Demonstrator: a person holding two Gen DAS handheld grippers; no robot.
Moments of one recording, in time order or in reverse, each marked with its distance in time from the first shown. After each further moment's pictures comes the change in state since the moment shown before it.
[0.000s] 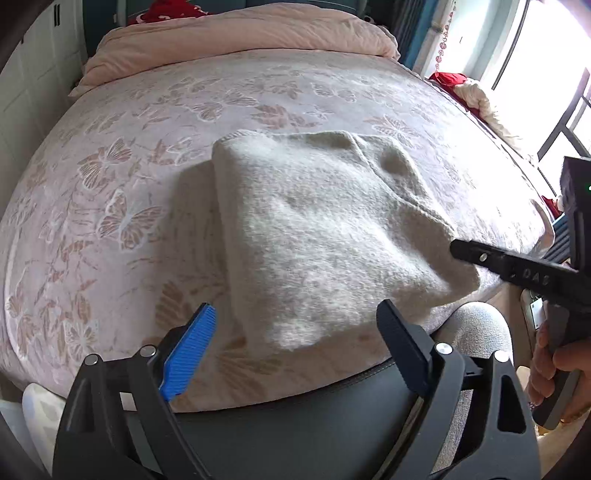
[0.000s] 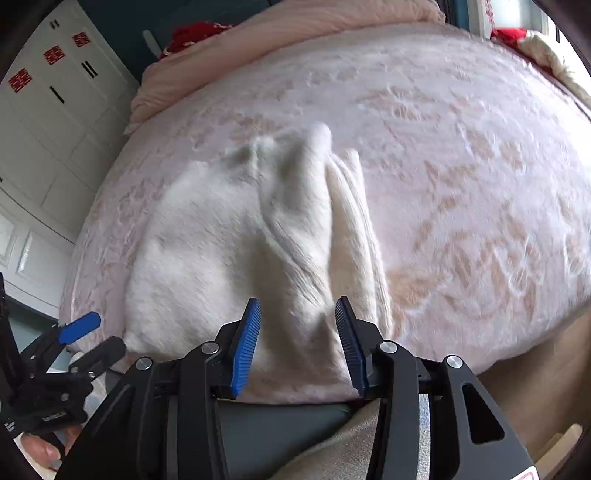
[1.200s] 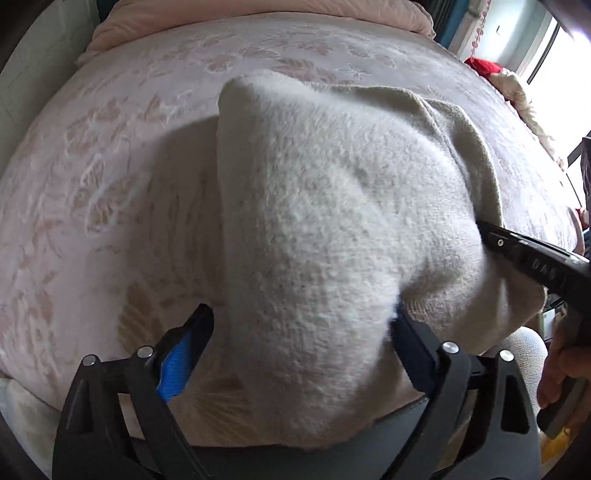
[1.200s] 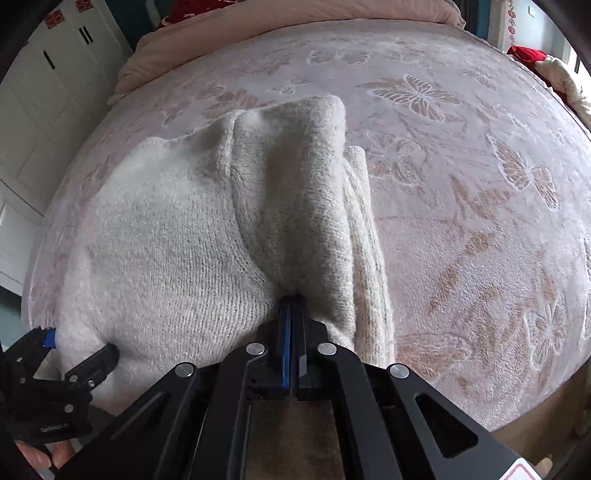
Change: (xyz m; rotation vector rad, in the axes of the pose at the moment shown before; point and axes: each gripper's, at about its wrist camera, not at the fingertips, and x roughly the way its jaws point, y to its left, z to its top) left arm 0.083 0.022 0.007 -0.093 0.111 0.055; right arm 0.073 0.000 0.047 -0.111 0.042 -0.106
